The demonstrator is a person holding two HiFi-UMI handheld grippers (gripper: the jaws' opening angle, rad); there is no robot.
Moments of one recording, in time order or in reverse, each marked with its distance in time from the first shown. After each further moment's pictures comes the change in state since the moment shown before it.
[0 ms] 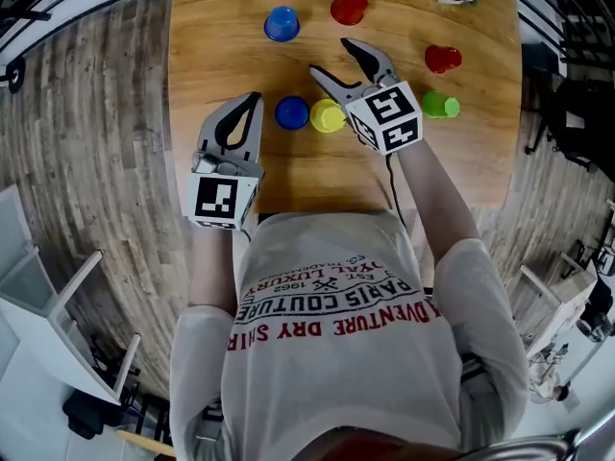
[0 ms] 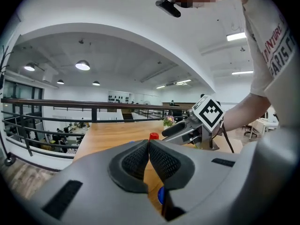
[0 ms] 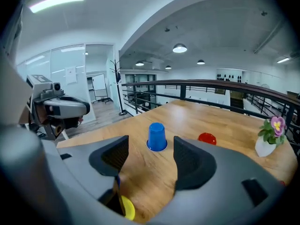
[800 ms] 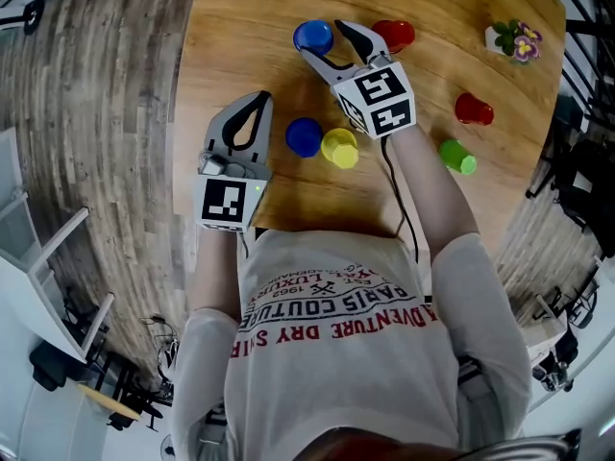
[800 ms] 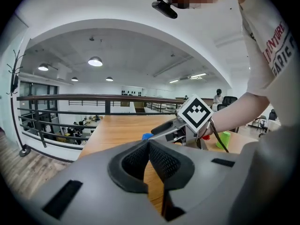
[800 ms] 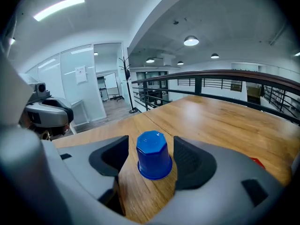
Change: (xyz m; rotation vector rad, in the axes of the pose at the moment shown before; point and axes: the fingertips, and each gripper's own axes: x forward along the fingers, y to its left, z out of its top) left arm 0.038 0.040 -0.026 -0.058 0.069 0.167; right arm 0.114 -0.014 0.016 -0.042 0.029 0.168
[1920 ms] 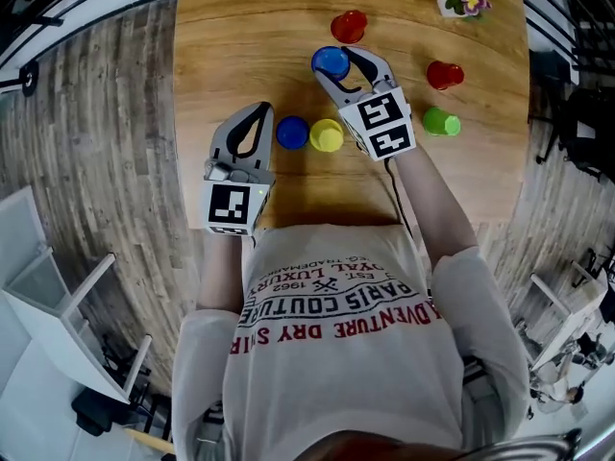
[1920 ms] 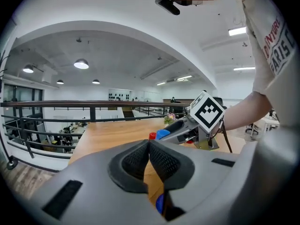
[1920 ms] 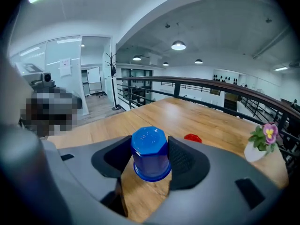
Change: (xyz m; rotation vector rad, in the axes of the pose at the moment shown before) left arm -0.013 -0.039 0.031 0.082 -0.031 -0.154; right arm -0.099 -0.002 -0.012 0.020 0.032 -0.245
